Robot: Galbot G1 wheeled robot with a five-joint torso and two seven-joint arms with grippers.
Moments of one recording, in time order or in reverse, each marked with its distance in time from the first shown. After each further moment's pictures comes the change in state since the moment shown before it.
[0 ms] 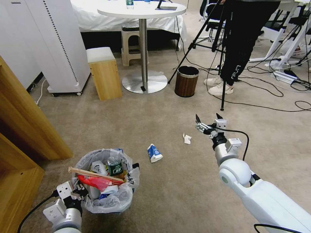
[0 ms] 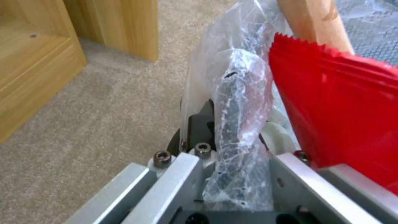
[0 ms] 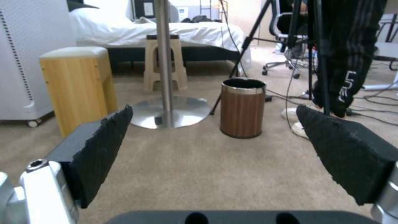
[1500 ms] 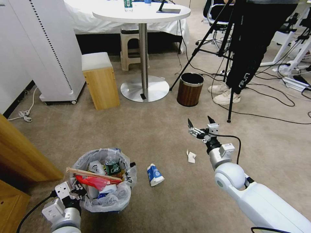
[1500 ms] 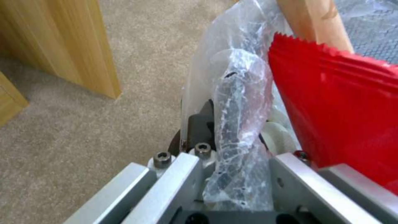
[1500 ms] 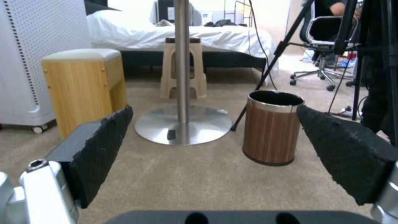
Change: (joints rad) left arm -0.013 -0.013 -0.007 0.016 -0.004 -0.003 -0.005; right arm 0.013 0.012 -0.057 -0.039 -0.035 0.068 -0.080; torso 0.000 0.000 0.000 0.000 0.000
